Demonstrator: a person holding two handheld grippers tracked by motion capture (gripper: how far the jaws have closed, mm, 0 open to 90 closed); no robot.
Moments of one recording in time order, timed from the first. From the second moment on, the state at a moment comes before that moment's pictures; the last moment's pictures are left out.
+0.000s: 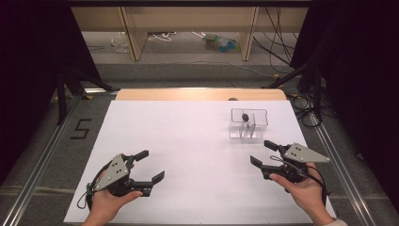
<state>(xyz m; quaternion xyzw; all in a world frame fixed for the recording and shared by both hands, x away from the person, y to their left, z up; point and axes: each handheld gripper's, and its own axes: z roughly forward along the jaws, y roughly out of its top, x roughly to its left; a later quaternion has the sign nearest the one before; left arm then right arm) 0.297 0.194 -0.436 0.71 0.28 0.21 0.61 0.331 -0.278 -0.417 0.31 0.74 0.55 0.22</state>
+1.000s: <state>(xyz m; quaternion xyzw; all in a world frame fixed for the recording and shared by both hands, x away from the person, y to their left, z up) 0.299 0.192 -0.441 0.72 0.27 0.21 0.61 0.322 -0.278 -0.433 0.31 0.75 0.54 0.21</state>
